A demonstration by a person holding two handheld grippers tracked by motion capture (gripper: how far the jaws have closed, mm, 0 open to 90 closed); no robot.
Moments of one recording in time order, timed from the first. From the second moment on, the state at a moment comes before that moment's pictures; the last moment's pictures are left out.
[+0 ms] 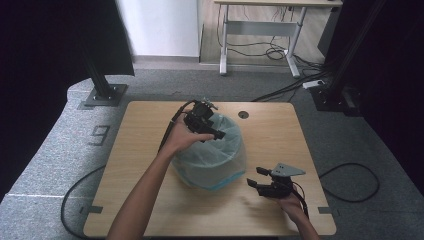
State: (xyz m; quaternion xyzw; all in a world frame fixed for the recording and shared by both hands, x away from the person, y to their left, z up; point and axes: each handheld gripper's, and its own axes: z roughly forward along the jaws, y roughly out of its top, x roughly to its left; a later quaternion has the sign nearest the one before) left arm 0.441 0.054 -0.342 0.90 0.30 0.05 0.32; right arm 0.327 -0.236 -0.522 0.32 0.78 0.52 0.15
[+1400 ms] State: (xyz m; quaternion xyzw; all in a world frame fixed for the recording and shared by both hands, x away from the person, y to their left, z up) left arm 0.404 0.118 -0.331 0.90 0.30 0.07 0.31; right arm 0.327 -0.234 -0.524 0.32 0.78 0.51 0.14
